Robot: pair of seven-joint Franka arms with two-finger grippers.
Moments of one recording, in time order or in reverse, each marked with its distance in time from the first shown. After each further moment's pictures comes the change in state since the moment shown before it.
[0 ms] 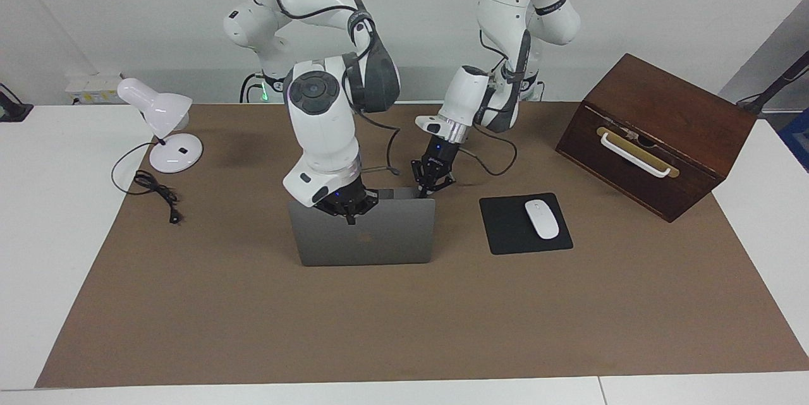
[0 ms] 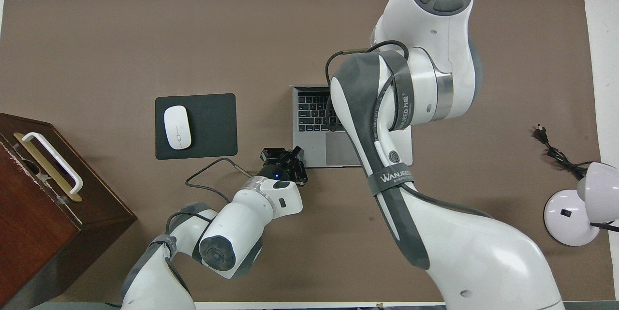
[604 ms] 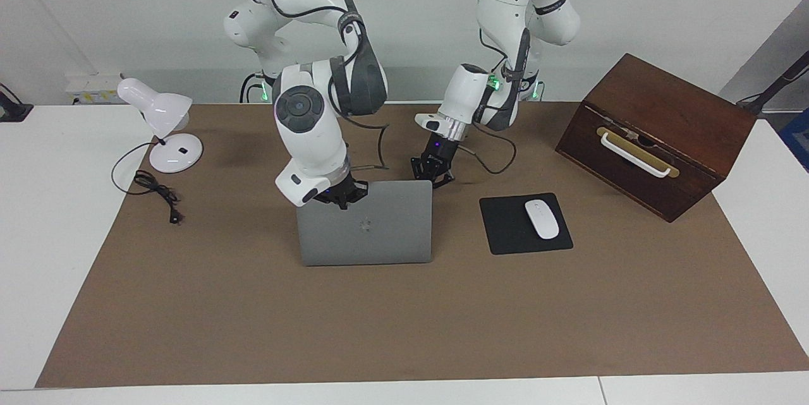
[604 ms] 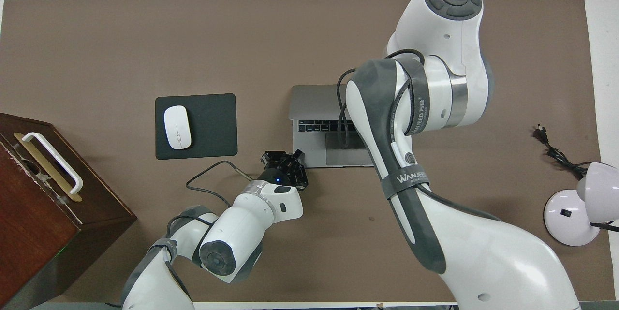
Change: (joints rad) left arm -0.022 -0.011 0.009 -0.022 0.000 0.010 0.010; right arm 0.024 -0.068 0.000 -0.131 0.001 -0.081 -0.001
